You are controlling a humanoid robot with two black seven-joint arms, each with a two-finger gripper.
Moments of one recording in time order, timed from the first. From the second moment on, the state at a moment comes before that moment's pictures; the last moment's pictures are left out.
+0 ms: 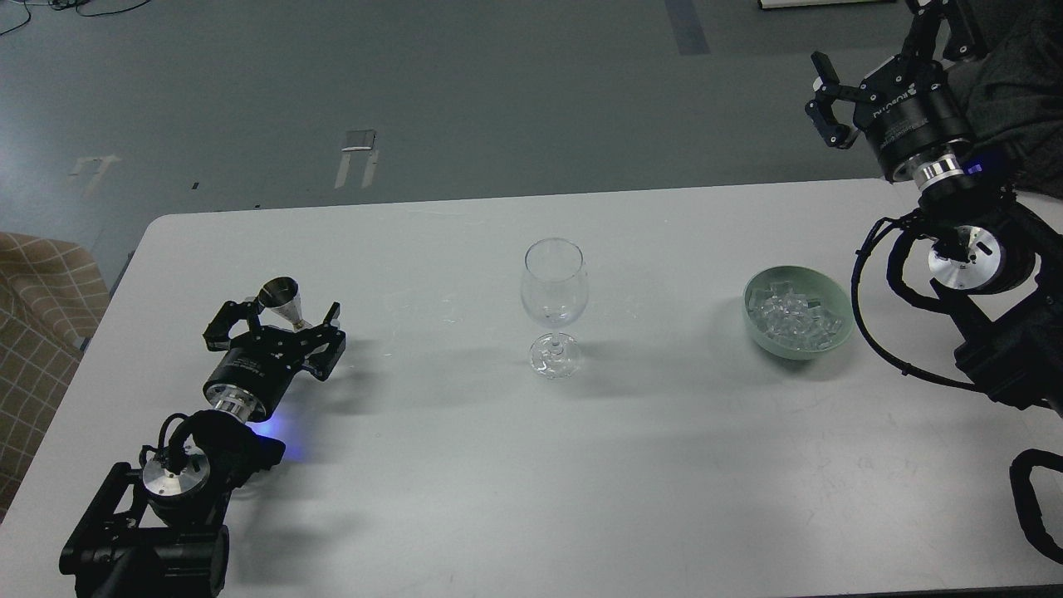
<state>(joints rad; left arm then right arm) -0.24 0.09 -1.61 -0.81 -0.07 -0.37 0.27 0.75 -0.31 1.06 0.72 -0.28 0.38 0.35</state>
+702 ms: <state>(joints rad) -0.28 0.08 -1.57 -0.78 -0.03 -0.39 0.24 0.74 -0.31 1.06 0.72 -0.28 0.38 0.35</state>
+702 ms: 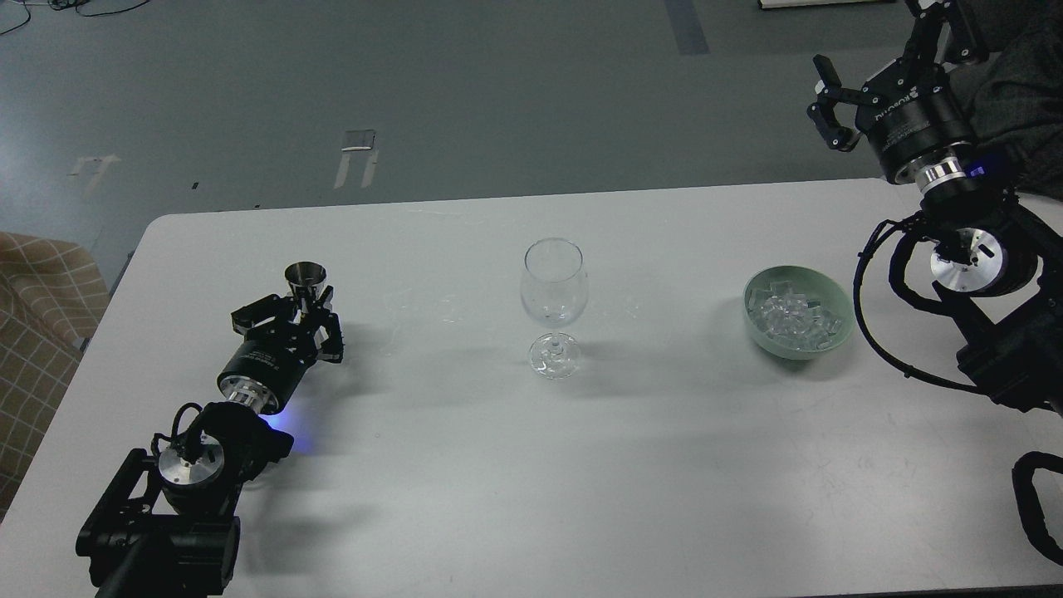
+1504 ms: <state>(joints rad) -0.32 0.03 -1.57 -1.07 -0.04 -0.20 0.24 0.74 -0.32 1.06 0.72 -0.28 0.38 0.35</state>
